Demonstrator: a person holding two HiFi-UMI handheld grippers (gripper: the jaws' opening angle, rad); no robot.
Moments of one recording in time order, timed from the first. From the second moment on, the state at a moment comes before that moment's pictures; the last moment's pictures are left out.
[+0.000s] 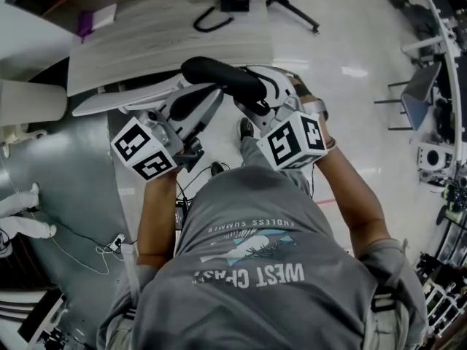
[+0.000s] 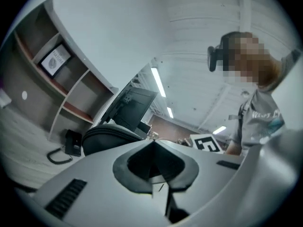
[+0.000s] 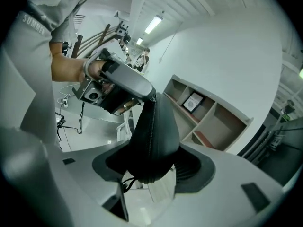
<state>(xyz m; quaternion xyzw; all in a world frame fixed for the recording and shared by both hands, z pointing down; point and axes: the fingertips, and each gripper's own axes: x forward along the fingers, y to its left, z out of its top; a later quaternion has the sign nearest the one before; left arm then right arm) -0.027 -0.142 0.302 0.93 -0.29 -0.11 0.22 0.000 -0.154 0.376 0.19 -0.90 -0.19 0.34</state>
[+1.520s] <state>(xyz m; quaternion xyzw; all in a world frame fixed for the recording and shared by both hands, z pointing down) -0.055 -0.245 0.442 0.86 -0.43 0.04 0.27 0.045 -0.325 0.603 0.10 -0.88 -0.19 0.43</state>
